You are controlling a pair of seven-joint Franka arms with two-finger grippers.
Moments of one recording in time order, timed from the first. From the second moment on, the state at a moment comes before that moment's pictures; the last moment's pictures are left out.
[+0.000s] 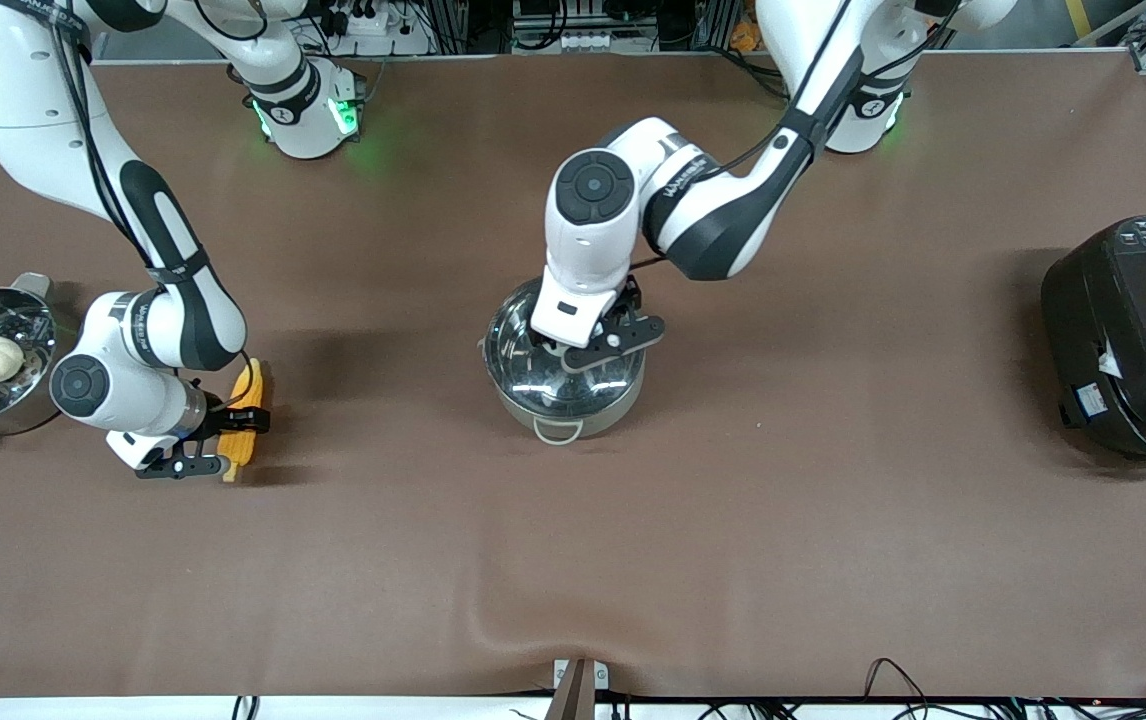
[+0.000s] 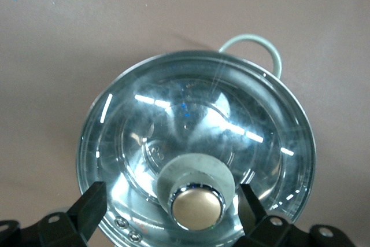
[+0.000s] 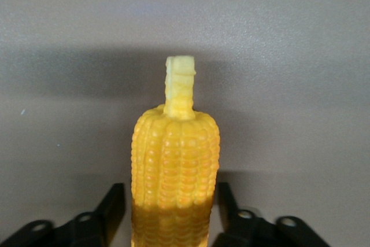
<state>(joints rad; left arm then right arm) -0.70 0.63 -0.12 -1.29 0.03 1.95 -1.19 -0.08 0.61 0.02 -1.87 -0.02 2.39 -0.10</state>
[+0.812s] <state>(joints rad) -0.73 0.69 -0.12 -1.29 0.03 1.99 -1.19 0.02 0.45 0.06 -1.73 -0.02 1.96 -0.10</state>
